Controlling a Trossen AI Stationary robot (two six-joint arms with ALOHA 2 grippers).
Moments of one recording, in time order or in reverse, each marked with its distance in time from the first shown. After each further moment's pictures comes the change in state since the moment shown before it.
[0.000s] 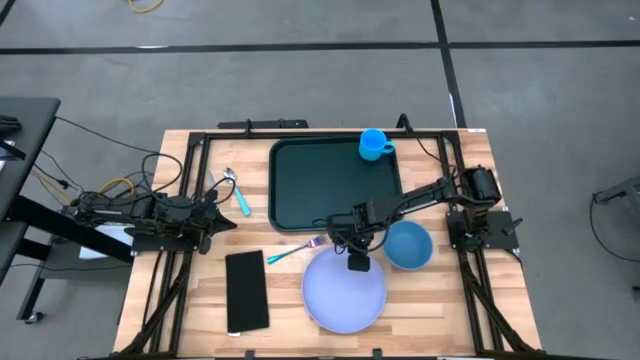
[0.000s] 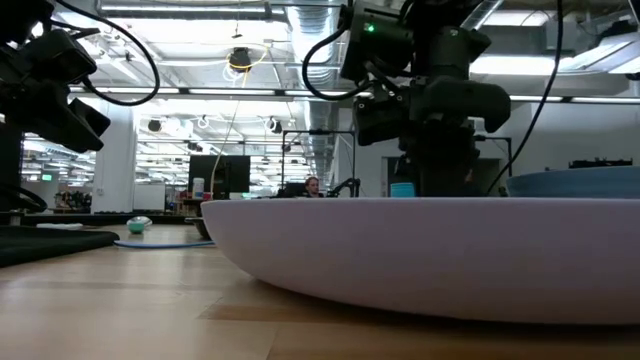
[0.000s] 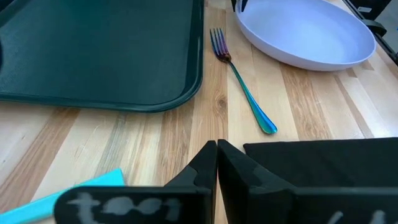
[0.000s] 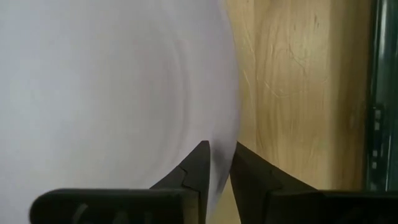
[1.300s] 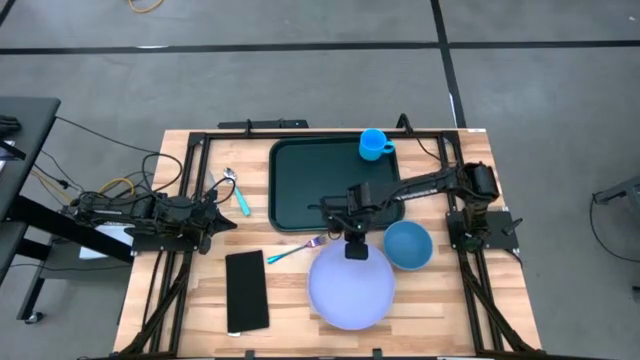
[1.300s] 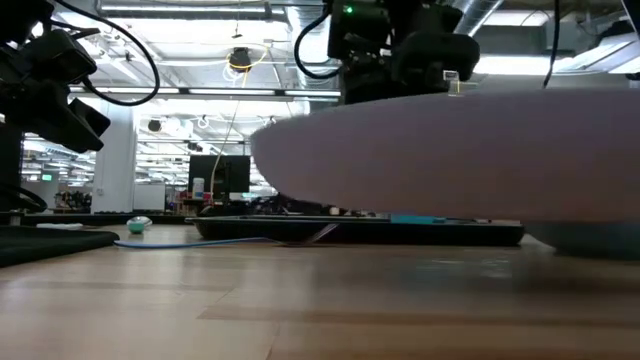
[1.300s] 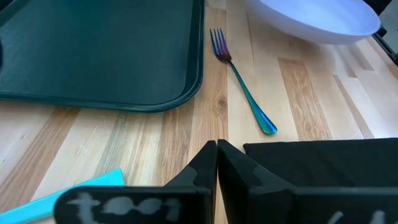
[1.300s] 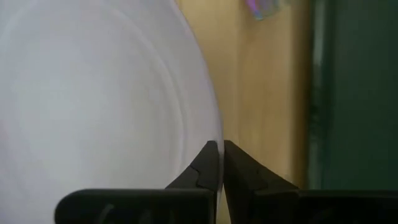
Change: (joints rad) left arm 0.000 0.000 0.000 0.000 0.000 -0.002; right arm -0.087 0.000 0.205 -0.252 -0.078 -0.121
